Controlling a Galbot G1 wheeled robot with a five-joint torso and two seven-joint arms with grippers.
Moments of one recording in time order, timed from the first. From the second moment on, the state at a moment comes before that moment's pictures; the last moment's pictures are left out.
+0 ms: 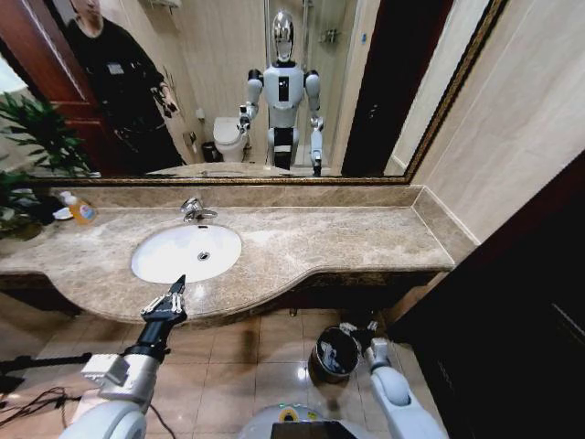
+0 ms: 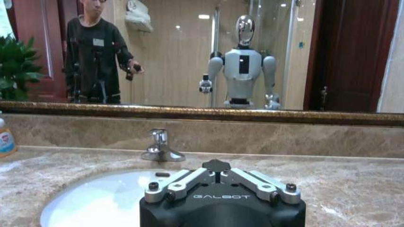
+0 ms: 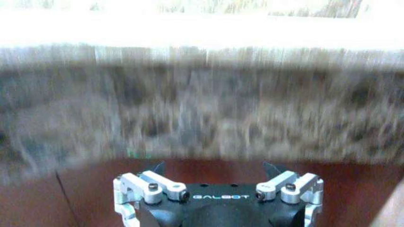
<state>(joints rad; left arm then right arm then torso) 1.83 -1.36 -0.81 -2.47 -0.37 0.17 0.05 -1.44 1.30 0.48 1.70 0.25 -0.02 0.08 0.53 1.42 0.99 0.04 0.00</state>
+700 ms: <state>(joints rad) 1.83 -1.36 -0.81 -2.47 -0.37 0.17 0.05 -1.52 1.22 0.65 2.25 0.39 -0.18 0.15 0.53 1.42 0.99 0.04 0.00</state>
